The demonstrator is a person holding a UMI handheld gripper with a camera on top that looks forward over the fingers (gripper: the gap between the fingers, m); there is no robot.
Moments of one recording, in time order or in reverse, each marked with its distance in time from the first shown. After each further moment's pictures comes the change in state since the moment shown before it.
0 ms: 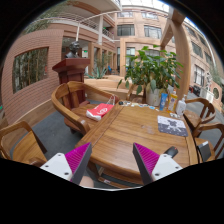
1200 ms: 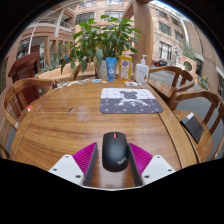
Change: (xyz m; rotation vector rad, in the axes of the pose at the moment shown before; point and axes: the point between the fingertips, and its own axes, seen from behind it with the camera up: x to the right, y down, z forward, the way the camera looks) arm 0.286 0.113 0.176 -0.163 0.366 0.237
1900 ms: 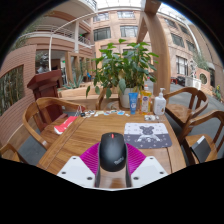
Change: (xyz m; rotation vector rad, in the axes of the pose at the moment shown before) arm -0.053 -0.122 -0.101 0.205 -0.245 -0.043
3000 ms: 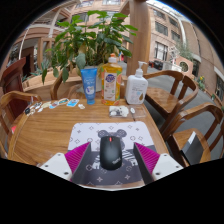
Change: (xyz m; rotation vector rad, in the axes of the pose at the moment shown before) arm 0.191 0.014 0.217 -0.201 0.305 0.048
